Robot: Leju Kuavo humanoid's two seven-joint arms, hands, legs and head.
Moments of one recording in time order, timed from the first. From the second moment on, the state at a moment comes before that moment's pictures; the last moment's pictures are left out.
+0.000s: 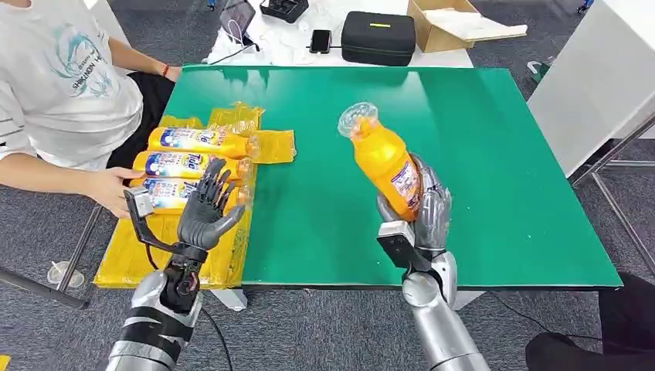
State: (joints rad) left arm -0.33 -0.21 -0.07 -0.94 0.36 -0.46 -0.44; right arm -0.24 0.11 0.17 -1.21 0.52 -0.64 -0.61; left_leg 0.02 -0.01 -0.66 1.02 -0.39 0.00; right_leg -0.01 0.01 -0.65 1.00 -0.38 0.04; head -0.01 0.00
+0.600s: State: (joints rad) left arm -0.34 -0.20 -0.24 -0.92 0.40 -0.57 -0.44; right arm -0.31 0.26 0.29 -0.92 0.53 -0.55 -0.69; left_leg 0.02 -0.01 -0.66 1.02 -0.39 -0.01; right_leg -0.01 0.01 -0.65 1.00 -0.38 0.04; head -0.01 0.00
